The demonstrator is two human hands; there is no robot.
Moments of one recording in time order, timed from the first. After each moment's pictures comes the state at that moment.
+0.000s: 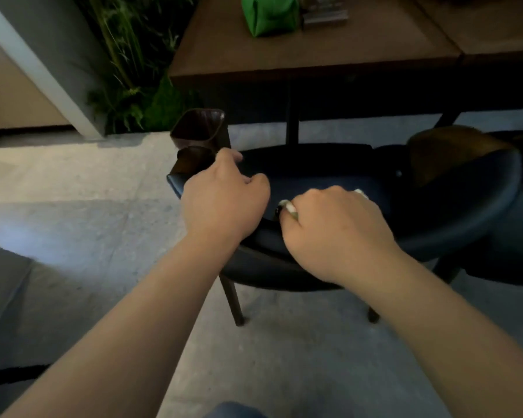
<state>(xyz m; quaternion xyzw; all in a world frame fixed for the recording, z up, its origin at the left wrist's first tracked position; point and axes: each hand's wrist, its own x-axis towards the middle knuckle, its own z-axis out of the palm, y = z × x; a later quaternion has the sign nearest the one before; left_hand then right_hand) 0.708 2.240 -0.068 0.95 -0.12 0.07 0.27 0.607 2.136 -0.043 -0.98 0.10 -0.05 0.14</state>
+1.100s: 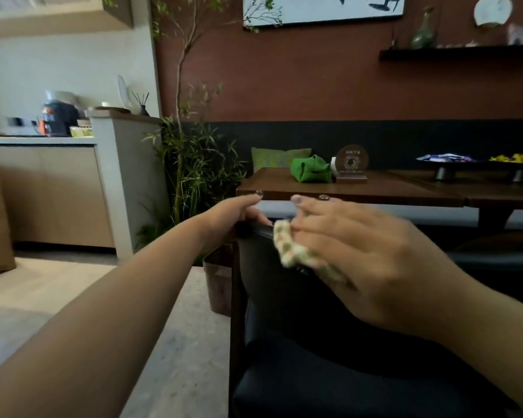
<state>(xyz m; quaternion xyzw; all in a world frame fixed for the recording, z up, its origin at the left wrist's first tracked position) 0.816 2.322 -0.093 0.77 -0.25 -0.17 0.56 0.602 2.164 -0.086 -0.81 -0.33 -0.47 -0.12</state>
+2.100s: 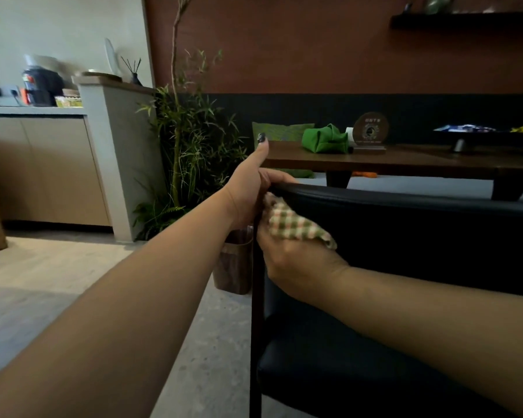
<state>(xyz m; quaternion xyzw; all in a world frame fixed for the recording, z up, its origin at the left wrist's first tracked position) 0.827 2.330 -0.113 0.61 -0.27 -0.22 0.72 0.717 2.245 -0.175 -0.73 -0.11 -0.30 -0.60</state>
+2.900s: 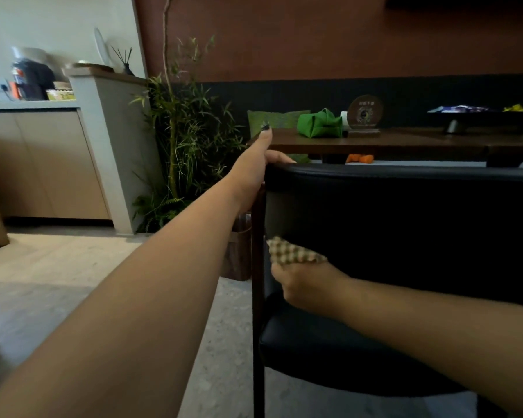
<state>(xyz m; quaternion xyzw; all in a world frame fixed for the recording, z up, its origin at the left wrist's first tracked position) 0.808 2.322 -0.113 0.67 -0.25 -0.12 0.68 0.707 2.226 -0.232 -0.72 -0.26 -0.14 -0.62</state>
